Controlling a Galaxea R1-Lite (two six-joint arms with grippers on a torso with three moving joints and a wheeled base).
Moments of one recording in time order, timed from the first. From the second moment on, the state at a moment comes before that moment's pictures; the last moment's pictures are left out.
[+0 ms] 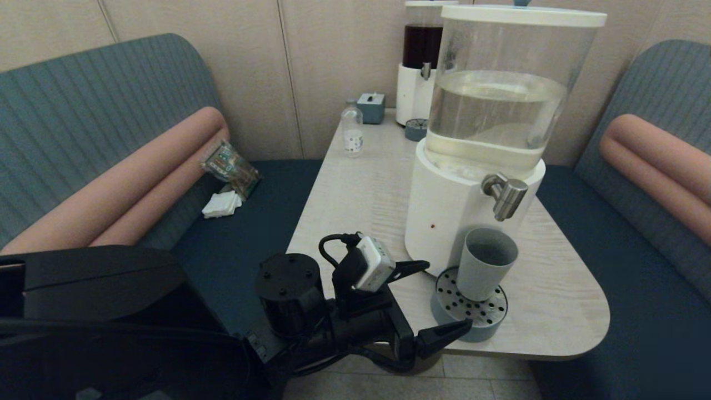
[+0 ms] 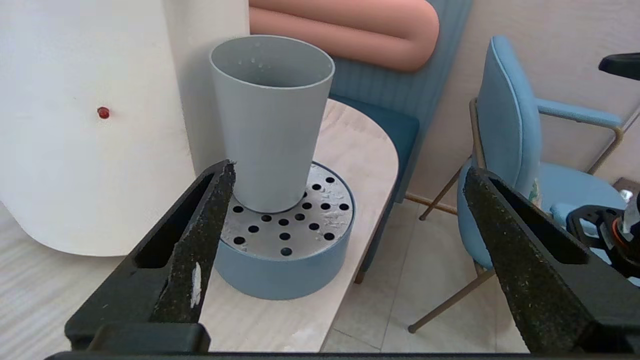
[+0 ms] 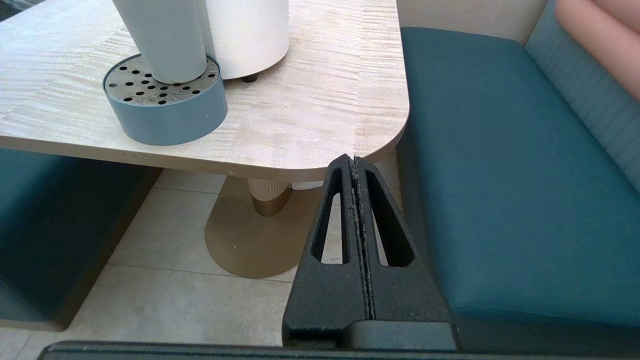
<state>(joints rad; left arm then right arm) -0.77 2.09 -0.66 -1.52 -0.47 0.01 0.00 0.00 0.00 -0.03 -0.01 -0.01</state>
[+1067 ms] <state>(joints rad) -0.70 2.26 -0.90 -1.52 -0.47 0.00 0.00 0.00 0.00 -0.03 -0.01 -0.01</state>
